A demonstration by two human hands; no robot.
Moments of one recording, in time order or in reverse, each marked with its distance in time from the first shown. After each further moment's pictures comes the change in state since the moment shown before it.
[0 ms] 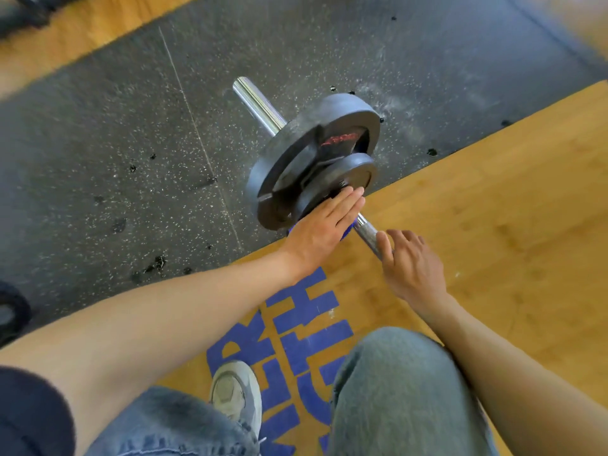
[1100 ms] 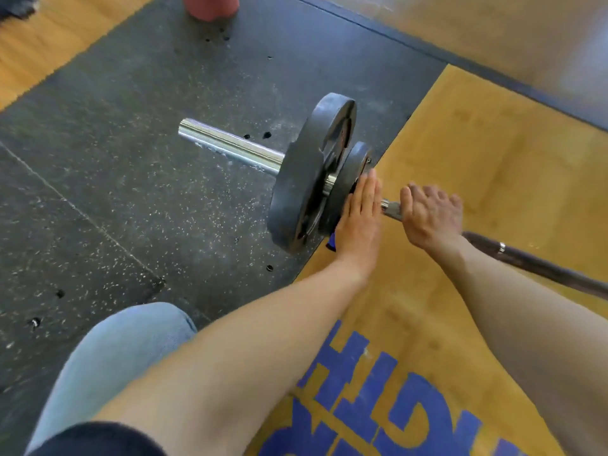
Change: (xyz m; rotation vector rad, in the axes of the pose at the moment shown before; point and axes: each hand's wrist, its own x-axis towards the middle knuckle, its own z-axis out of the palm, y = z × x) left_hand 0.108 0.005 0.003 -0.413 -0.056 -0.022; right_hand 0.084 0.002 -0.031 -0.332 0.148 0.538
